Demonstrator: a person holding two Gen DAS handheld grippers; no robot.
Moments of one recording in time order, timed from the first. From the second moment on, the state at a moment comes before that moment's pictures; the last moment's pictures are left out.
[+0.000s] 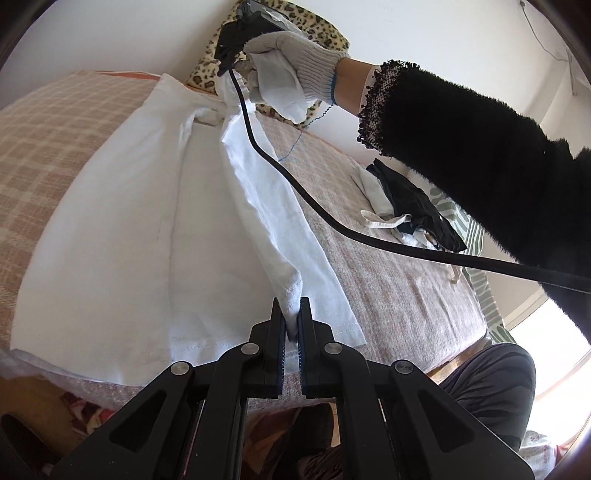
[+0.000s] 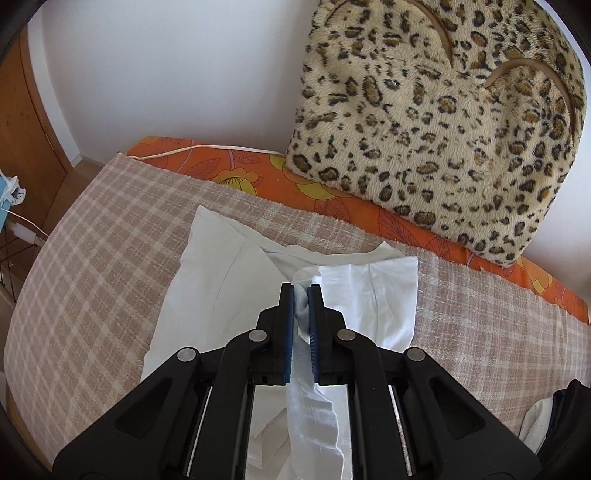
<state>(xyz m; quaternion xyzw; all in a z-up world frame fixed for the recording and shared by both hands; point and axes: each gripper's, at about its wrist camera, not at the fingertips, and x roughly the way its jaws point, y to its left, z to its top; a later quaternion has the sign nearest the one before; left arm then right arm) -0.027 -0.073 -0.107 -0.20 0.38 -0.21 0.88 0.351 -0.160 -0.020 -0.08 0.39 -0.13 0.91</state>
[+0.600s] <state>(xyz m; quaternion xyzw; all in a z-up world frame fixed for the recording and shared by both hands) -0.046 -0.033 -0.090 -0.14 0.41 -0.18 0.89 0.312 -0.199 0.025 0.06 0.31 -0.05 0.95</state>
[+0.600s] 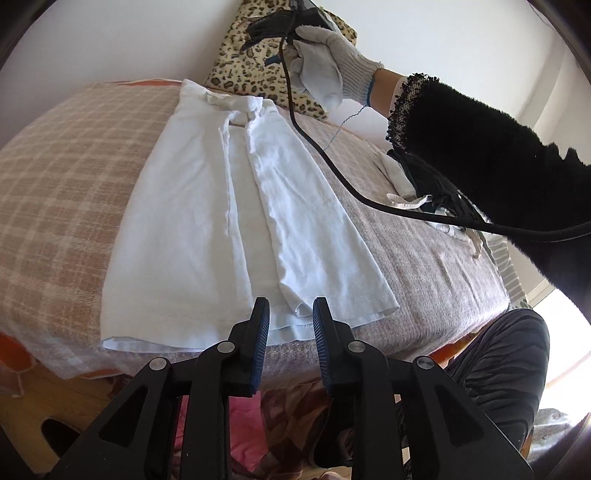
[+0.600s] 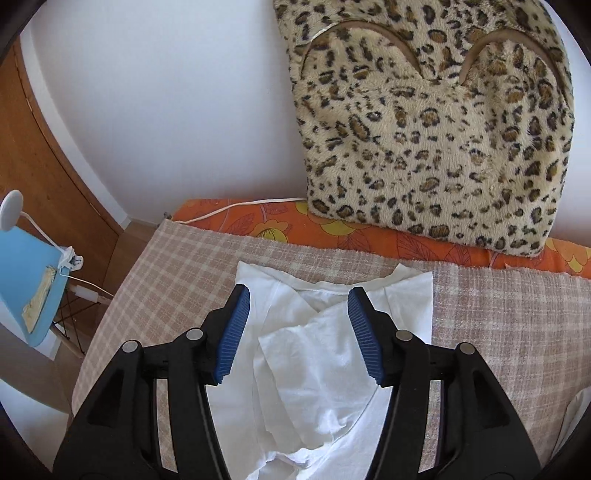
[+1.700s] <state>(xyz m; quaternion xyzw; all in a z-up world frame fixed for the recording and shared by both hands) 0.084 0.069 -0.029 -0.13 0.36 -0.10 0.92 0.100 -0.192 -0.075 0.11 0.42 0.01 0.90</state>
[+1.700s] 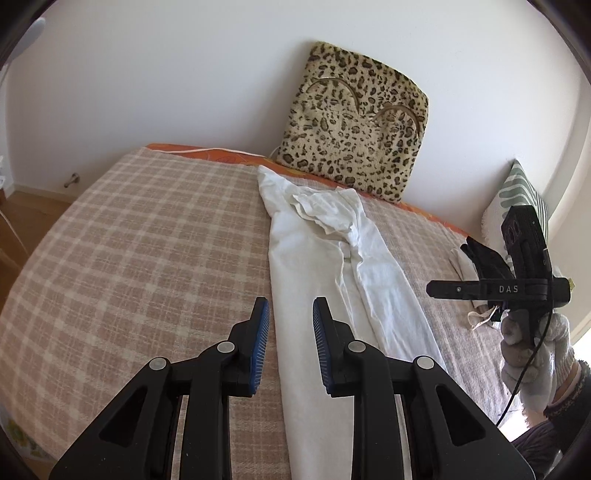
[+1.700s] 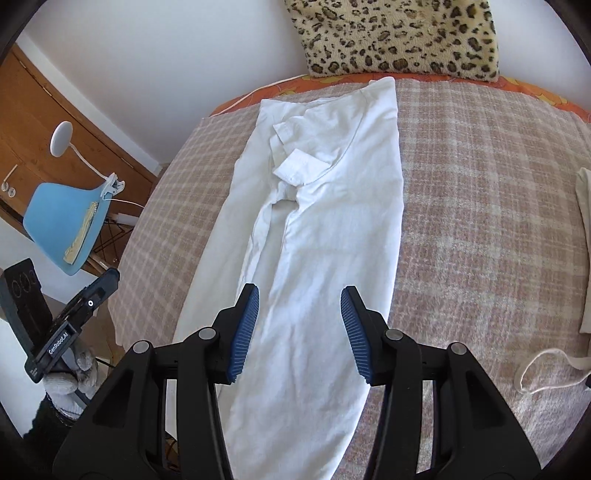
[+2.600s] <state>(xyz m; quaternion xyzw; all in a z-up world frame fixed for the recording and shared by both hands) -0.003 0.054 -0.091 -0.14 0.50 -0.16 0.84 -0.033 -0.171 -0.153 0.13 0.46 0.02 0.88</state>
